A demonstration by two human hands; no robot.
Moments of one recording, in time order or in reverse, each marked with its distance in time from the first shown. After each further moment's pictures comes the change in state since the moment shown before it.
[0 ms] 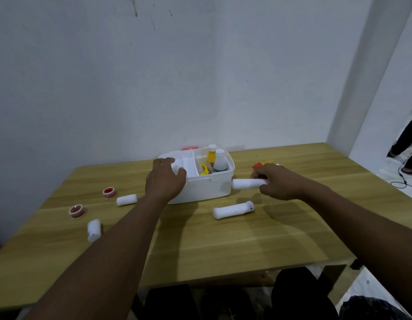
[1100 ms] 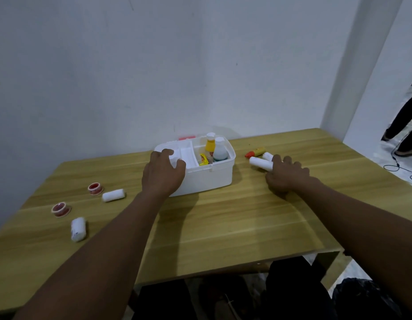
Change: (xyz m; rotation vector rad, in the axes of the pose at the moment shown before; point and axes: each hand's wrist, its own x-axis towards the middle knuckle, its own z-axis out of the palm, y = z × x) left_hand -0.004 0.014 0.021 0.009 0.018 0.032; right_hand 0.021 0.072 0.039 -0.239 0.090 0.550
